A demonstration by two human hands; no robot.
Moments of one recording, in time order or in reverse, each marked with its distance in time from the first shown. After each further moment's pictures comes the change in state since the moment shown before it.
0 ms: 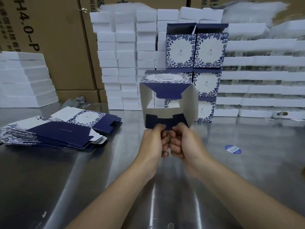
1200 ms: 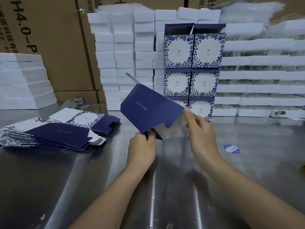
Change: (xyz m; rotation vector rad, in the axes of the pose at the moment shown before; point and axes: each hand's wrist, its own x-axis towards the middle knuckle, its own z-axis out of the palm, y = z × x) left_hand 0.028 -0.029 -0.029 0.572 0.268 0.188; right_hand 0.017 -0.005 -0.034 -0.464 0.400 -0.424
